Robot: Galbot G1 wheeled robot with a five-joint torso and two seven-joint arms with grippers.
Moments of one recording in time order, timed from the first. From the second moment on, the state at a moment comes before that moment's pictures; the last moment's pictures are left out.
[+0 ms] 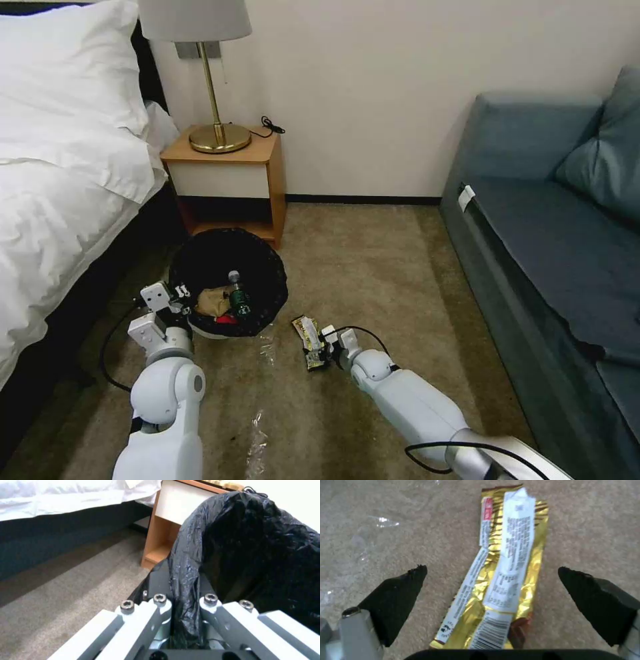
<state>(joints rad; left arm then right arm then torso) 1.25 -1.58 -0.66 -1.99 -0.27 0.31 -0.29 -0.63 1.43 -0.31 0.77 0.45 -0.15 -0.11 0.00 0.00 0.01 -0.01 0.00</state>
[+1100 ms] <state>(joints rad) 1.26 -1.58 -0.66 -2.00 -0.26 0.31 -0.29 -0.64 1.49 -0.21 0.62 0.33 -0.08 -0.18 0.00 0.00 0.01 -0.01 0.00</state>
